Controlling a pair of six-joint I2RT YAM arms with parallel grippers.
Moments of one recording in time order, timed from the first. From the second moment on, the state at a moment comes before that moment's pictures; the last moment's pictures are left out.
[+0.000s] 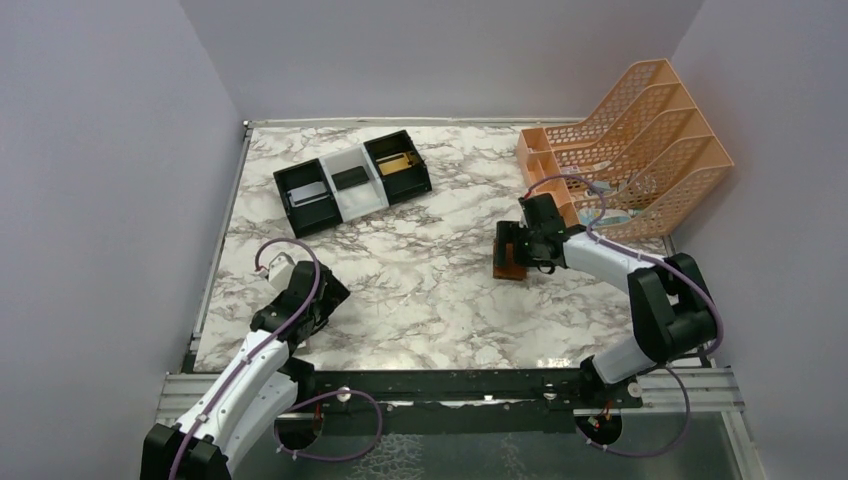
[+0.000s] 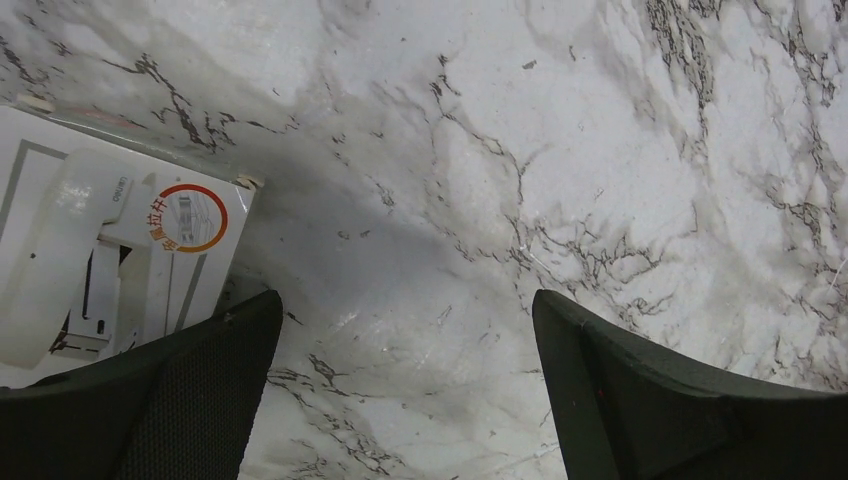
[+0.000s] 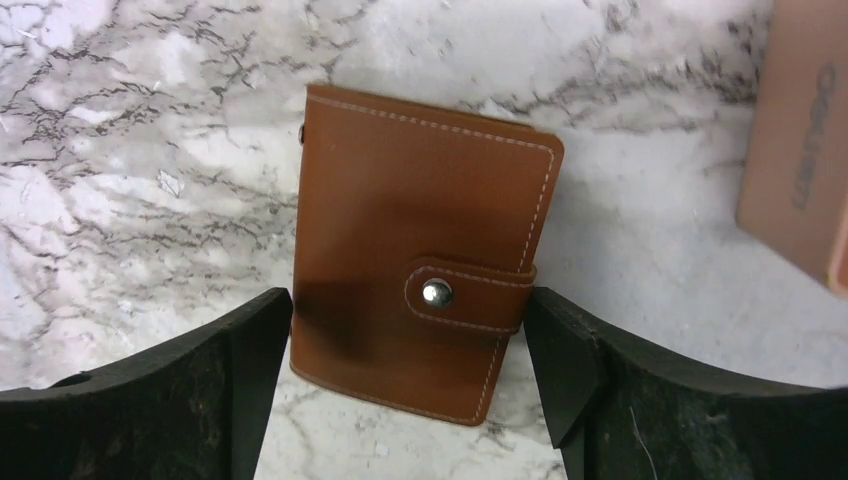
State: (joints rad) left arm -0.33 0.70 0.33 -0.56 -0.30 -1.02; right arm 0.36 1.50 0.78 -0.26 -0.05 0.36
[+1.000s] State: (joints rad) left arm -0.33 0.67 0.40 -0.39 -0.09 -0.82; right arm 0.93 1.48 0.99 -0.17 0.10 0.32
